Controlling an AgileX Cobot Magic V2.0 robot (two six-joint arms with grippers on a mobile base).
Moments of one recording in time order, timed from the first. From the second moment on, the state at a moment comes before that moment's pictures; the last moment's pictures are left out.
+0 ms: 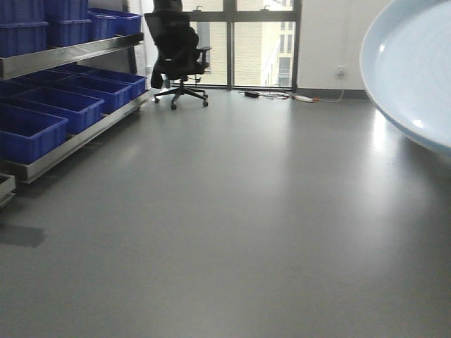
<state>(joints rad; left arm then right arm) -0.03 0.71 -0.43 0.32 0.41 -0.35 0.03 0.53 -0.51 -0.09 0.40 0.22</state>
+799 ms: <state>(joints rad) -0.03 0.71 -0.43 0.32 0.41 -0.35 0.03 0.53 -0.51 -0.09 0.40 0.22</state>
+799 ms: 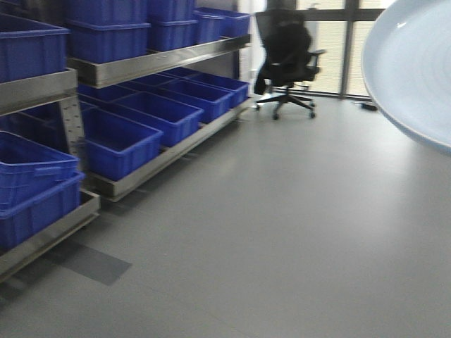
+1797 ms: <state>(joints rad) -0.03 0.71 -0.43 0.32 0.41 -0.35 0.03 0.53 -0.51 -0.09 0.40 0.22</state>
